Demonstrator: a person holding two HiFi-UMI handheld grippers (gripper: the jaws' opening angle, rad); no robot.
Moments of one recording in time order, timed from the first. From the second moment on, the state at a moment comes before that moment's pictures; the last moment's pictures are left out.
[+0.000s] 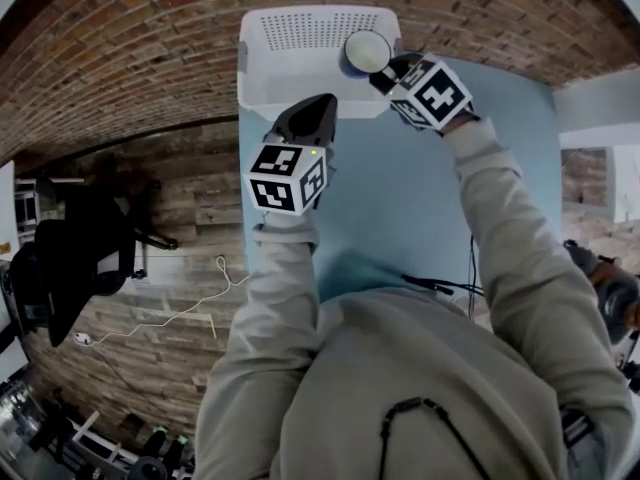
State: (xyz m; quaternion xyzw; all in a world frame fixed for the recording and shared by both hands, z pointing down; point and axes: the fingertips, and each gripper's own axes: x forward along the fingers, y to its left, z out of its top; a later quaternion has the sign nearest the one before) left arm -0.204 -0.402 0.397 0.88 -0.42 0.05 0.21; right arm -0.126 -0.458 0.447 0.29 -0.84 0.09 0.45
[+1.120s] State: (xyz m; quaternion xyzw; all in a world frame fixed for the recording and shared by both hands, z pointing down) left arm -0.229 -0.459 0.444 0.87 -0.43 0.02 0.25; right arm -0.183 -0.545 0.647 0.17 -0.80 0.14 0.55
